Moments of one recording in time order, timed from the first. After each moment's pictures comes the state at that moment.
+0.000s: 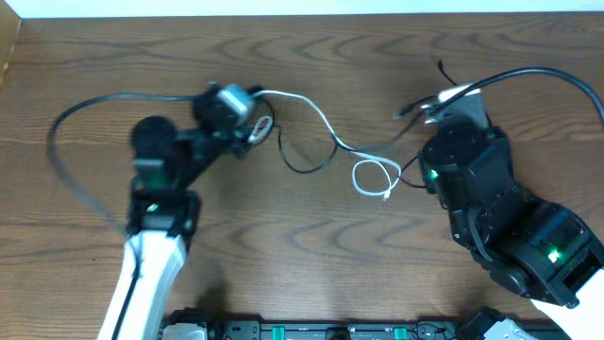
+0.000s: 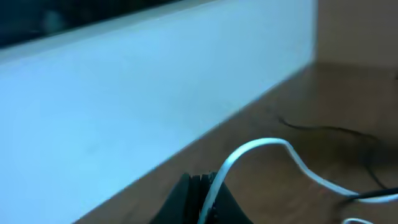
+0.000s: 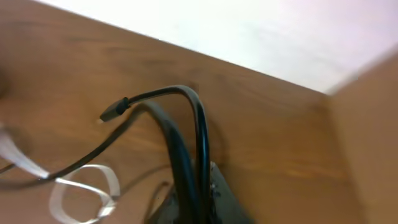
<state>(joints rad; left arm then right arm) -0.03 1.10 0.75 0.30 0.62 0.24 0.71 1.12 1.41 -1.02 0.75 0.17</state>
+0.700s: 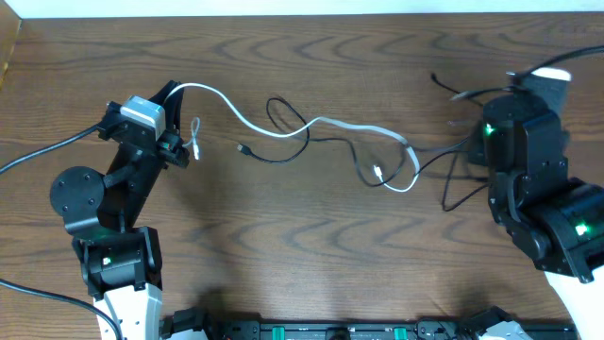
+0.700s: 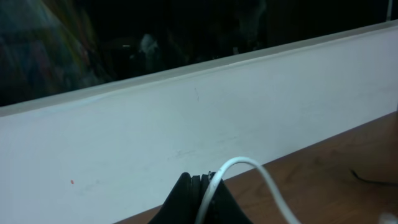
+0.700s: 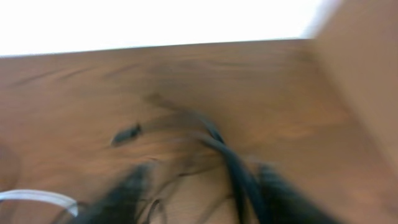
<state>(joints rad) 0.23 0.87 0.75 0.25 0.62 0.08 0.41 1.13 1.41 -0.96 0.53 0.27</state>
